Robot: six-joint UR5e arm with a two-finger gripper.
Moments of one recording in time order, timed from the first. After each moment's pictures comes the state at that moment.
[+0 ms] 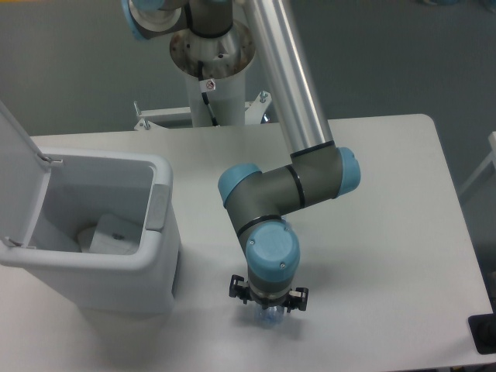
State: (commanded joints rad) arm 2.32 -2.29 -1.35 -1.07 1.62 0.54
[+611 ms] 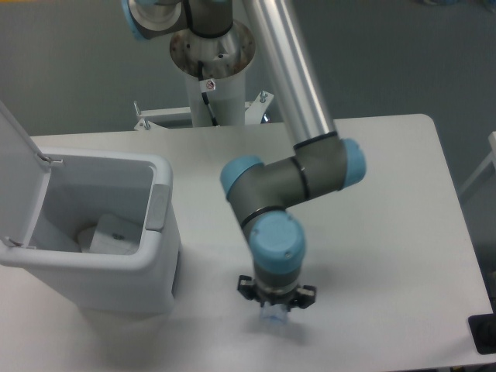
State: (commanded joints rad) arm 2.42 -2.18 -1.31 -1.07 1.47 0.55
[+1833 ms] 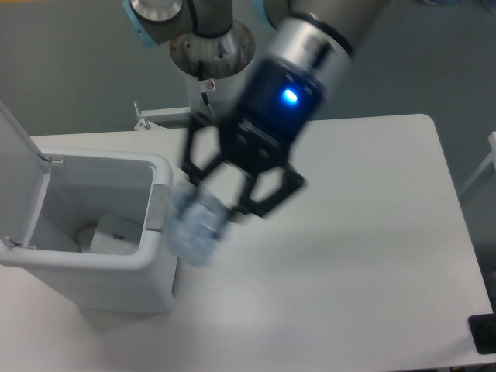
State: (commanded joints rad) arm 2.43 -1.83 -1.23 -0.92 0.48 0.28
